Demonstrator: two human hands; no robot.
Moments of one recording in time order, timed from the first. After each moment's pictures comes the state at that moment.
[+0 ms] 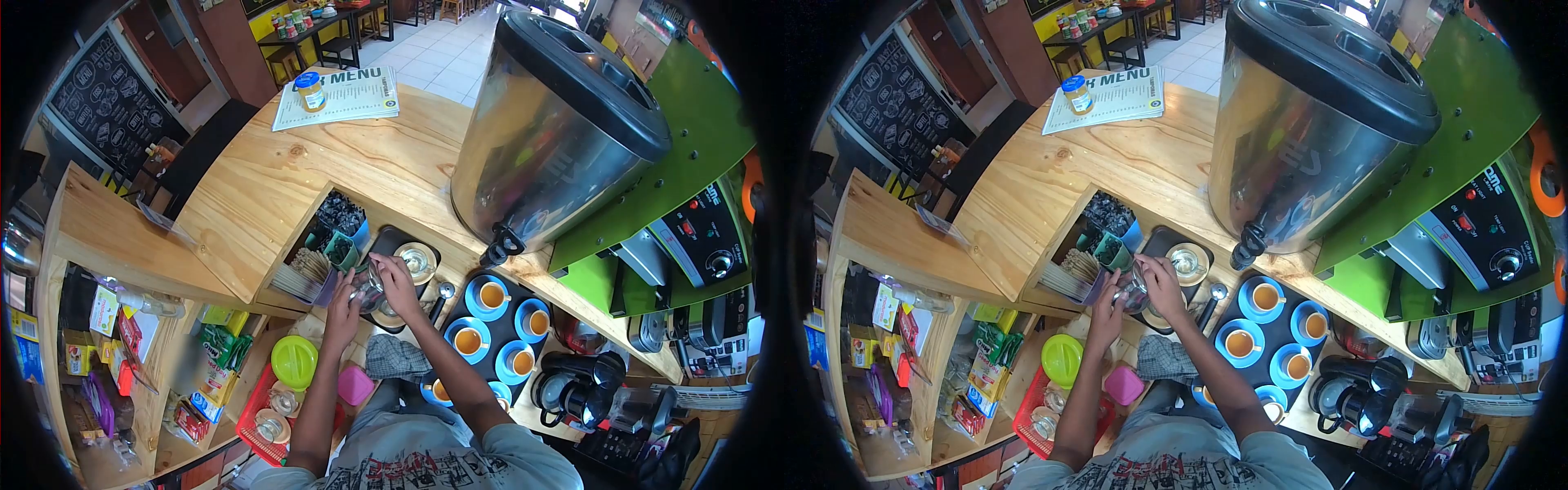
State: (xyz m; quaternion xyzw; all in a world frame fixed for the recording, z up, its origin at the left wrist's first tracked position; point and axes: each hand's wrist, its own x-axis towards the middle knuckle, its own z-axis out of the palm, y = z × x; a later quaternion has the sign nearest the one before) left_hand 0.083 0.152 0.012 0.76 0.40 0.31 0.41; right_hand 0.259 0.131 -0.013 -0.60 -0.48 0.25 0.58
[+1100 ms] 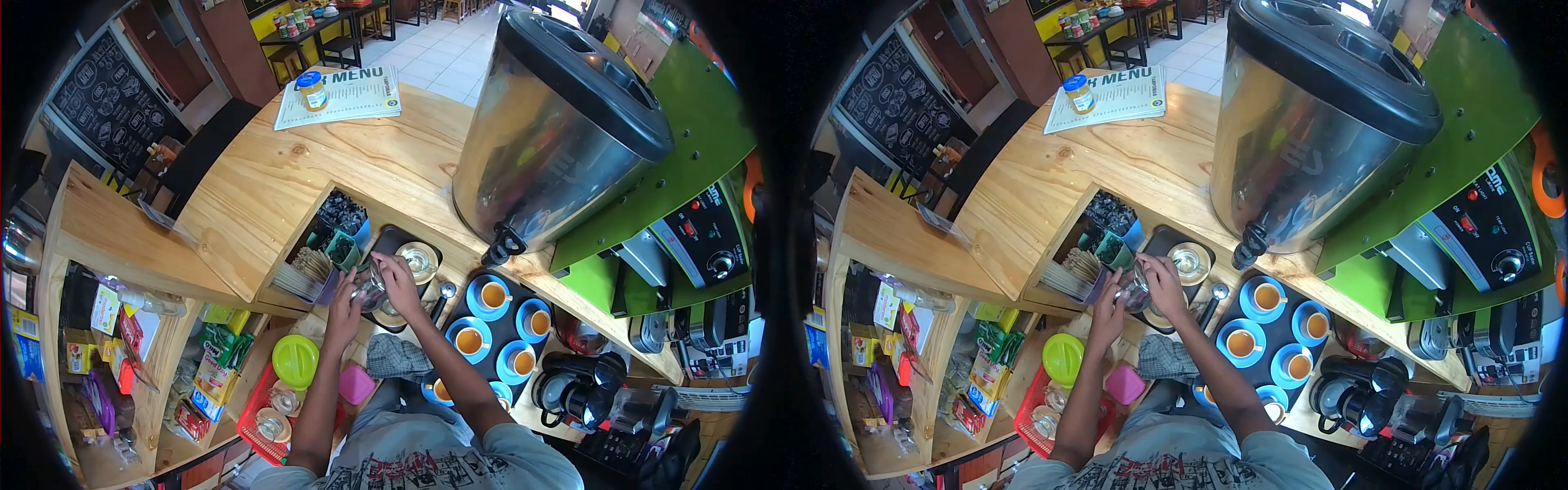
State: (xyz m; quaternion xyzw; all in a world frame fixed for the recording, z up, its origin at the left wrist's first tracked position) left_hand 0.084 0.151 0.015 0.76 0.41 0.30 0.41; right_hand 0.261 0.131 -0.014 -0.62 -0.48 0.26 0.57
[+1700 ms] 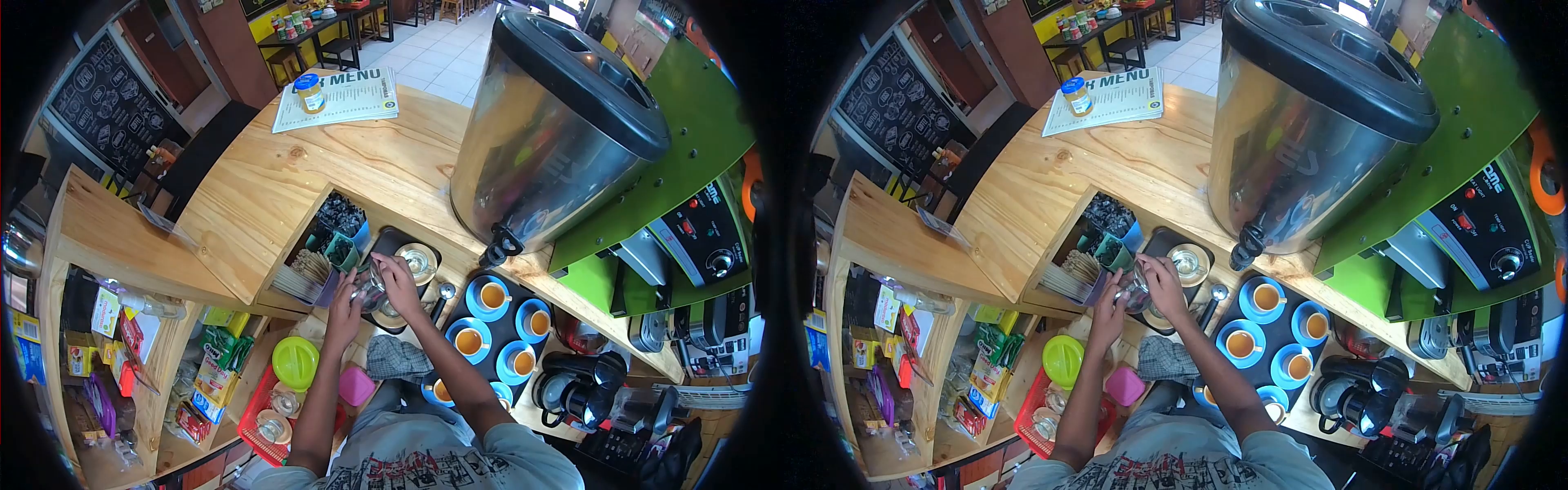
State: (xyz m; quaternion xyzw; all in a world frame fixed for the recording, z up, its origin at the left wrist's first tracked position) left_hand 0.086 0.153 0.014 0.76 0.40 0.30 0.41; right_hand 0.263 0.132 -0.014 -0.61 -0.48 0.26 0.58
